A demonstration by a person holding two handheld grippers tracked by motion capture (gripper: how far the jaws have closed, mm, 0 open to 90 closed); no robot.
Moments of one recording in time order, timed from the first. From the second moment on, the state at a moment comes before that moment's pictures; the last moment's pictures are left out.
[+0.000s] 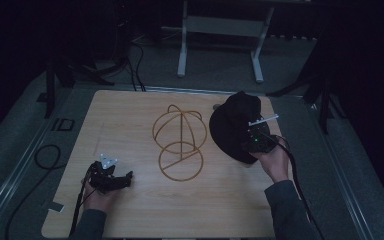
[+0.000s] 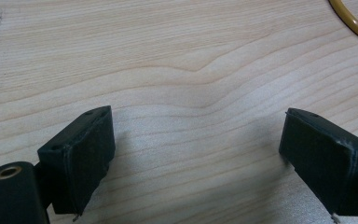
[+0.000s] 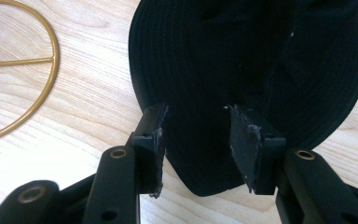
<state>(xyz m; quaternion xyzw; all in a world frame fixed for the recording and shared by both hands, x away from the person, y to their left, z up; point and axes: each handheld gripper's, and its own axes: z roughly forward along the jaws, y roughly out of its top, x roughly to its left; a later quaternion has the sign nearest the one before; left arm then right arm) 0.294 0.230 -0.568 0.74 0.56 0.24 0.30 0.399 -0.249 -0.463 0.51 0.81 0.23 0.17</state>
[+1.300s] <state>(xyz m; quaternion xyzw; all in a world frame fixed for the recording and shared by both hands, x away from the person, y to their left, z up) 0.294 0.229 -0.568 0.74 0.56 0.24 0.30 0.425 -0.263 -0.442 0.53 0.80 0.24 0.15</state>
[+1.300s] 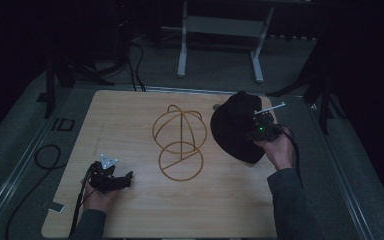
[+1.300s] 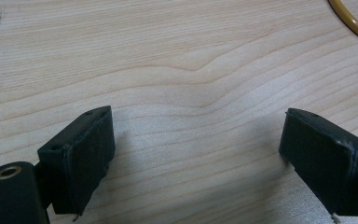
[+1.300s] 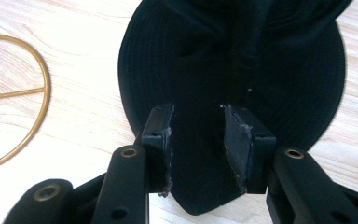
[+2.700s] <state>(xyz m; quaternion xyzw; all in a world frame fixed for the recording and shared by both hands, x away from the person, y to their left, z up) 0.294 0.229 -0.568 0.74 0.56 0.24 0.30 0.476 -0.261 -0.450 0.54 0.81 0.17 0.14</state>
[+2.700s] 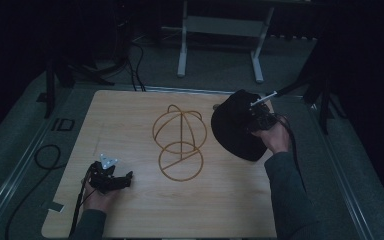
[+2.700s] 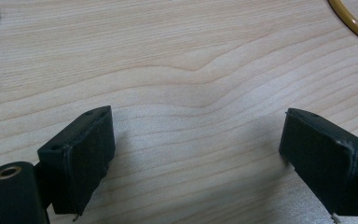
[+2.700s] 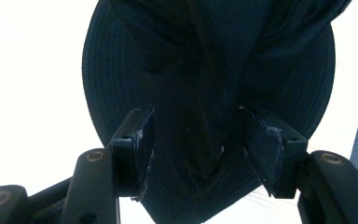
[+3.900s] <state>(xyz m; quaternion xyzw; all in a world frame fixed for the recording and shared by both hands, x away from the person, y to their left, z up) 0.294 0.230 -0.568 0.74 0.55 0.24 0.30 0.490 -0.252 -0.451 0.54 0.82 0.14 0.15</state>
